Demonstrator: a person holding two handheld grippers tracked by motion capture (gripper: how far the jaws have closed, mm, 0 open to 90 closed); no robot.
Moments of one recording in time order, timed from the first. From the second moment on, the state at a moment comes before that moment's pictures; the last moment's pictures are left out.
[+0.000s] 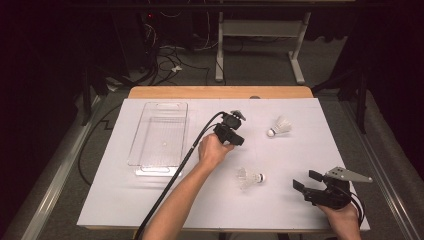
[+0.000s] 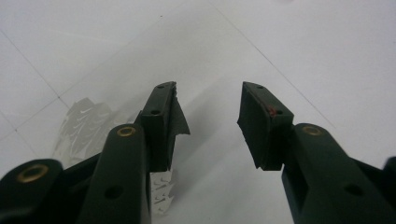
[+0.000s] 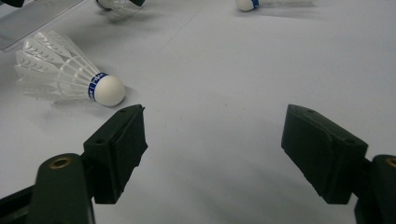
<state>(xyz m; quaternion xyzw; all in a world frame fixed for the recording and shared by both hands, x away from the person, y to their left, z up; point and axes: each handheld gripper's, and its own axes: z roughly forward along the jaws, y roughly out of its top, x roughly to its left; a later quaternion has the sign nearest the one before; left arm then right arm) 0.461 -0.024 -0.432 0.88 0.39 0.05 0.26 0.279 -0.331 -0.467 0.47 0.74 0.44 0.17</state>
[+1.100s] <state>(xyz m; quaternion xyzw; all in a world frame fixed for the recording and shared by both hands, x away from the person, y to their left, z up) 0.439 -0.025 -0.411 0.88 0.36 0.05 0.29 0.279 -0.332 -0.467 0.48 0.74 0.44 0.17</state>
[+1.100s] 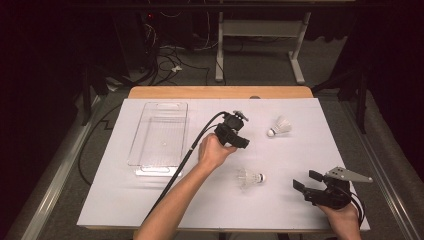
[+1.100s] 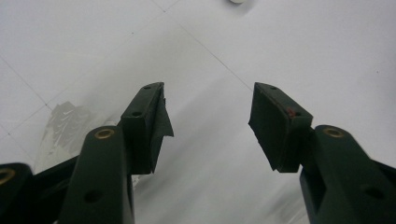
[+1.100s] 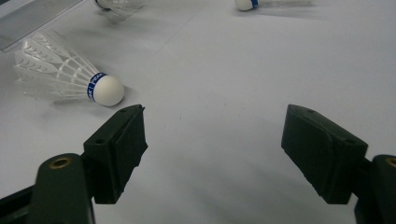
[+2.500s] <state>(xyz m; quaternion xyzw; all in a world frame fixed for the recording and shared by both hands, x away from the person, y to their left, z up) 0.414 -0.008 -0.411 0.88 0.35 0.06 0.30 0.279 -0.332 -0.467 0.48 0.74 0.44 0.18</state>
